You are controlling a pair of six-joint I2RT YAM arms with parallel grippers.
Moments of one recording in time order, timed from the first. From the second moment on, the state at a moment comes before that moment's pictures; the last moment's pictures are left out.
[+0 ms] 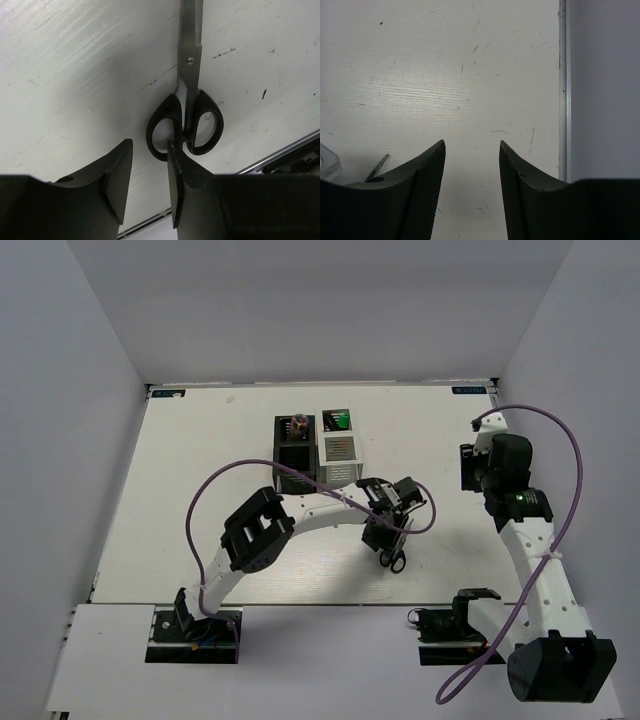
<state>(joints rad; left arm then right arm) -1.13 2.21 1.78 -0.81 0.05 -0.58 0.04 0.94 0.88 -0.53 0.08 -0.19</state>
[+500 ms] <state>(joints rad) -1.16 2.25 1.81 -0.83 0.02 -0.61 -0.02 0.91 0.88 -0.53 0.03 -0.18</state>
